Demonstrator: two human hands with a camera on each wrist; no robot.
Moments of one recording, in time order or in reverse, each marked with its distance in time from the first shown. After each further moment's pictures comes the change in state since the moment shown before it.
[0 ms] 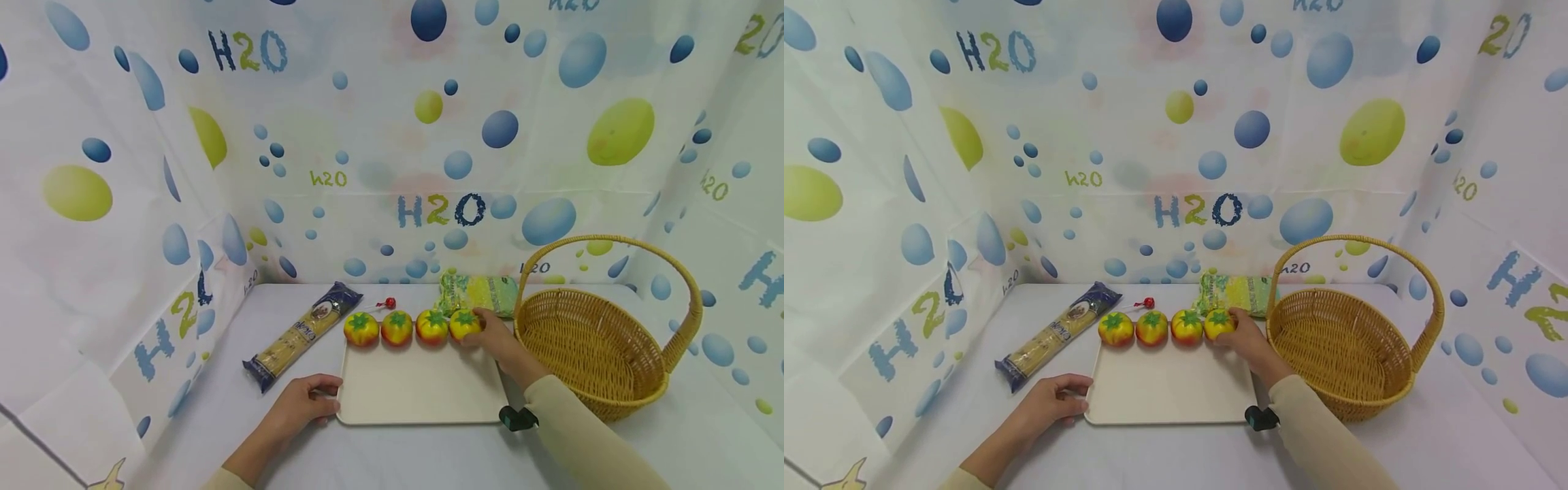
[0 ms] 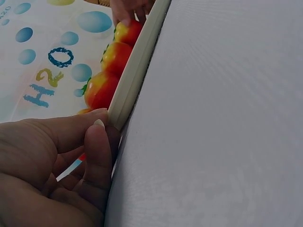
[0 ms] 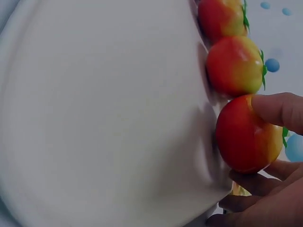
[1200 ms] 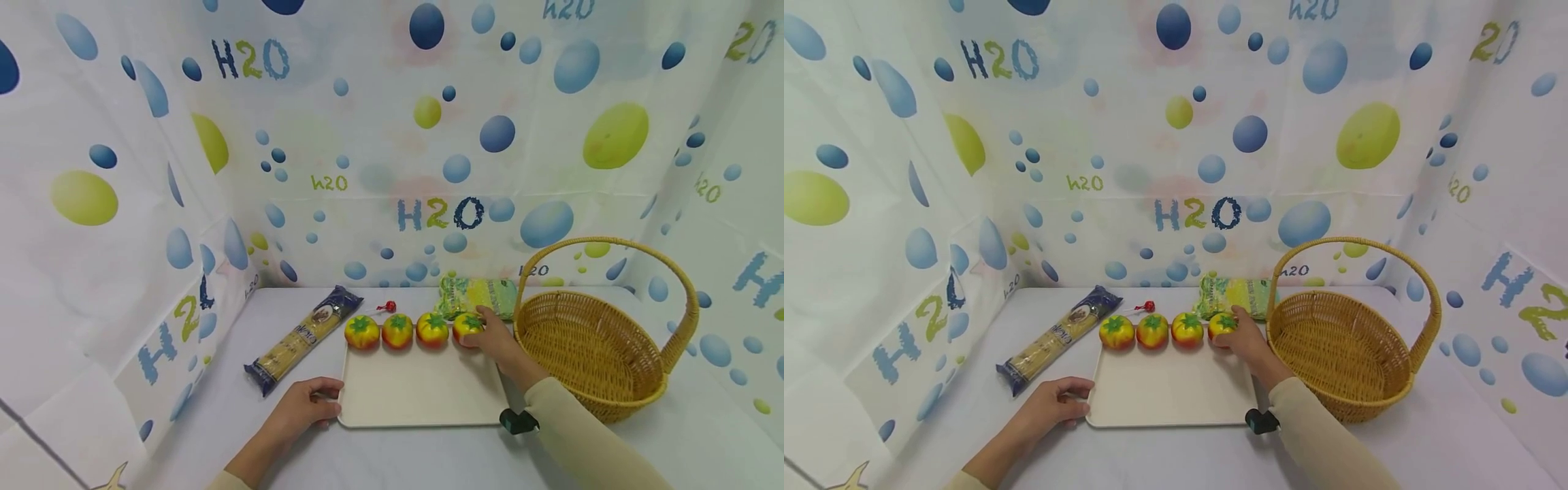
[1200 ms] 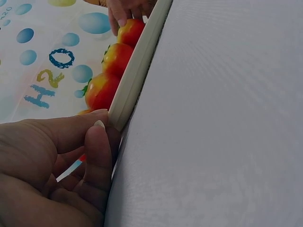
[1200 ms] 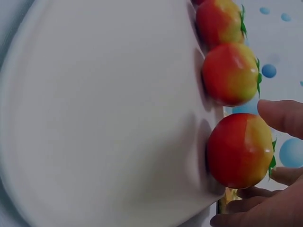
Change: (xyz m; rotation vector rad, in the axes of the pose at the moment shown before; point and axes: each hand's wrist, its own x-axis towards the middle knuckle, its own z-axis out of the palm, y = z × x) left_hand 0.003 -0.006 -0.001 -0.002 -0.011 0.026; right_hand 0.000 -0.005 0.003 -0.040 0.077 0.047
